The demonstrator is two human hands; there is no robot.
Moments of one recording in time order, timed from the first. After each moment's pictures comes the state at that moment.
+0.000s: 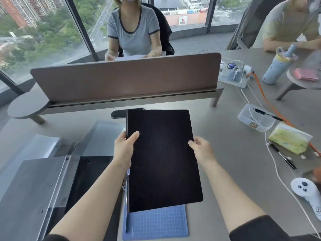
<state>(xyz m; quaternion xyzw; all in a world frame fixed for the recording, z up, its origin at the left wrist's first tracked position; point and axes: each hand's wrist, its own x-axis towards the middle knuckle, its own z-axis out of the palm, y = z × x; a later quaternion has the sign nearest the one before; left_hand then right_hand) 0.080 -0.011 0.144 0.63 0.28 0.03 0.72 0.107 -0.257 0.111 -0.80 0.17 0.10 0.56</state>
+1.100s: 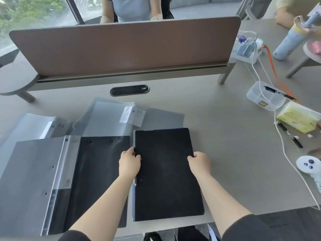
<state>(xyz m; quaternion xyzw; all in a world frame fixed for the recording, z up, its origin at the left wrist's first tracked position) 0.011 0.024 0.013 0.85 0.32 -0.14 0.39 0.029 -0.218 0.009 -0.89 0.25 0.17 0.35</state>
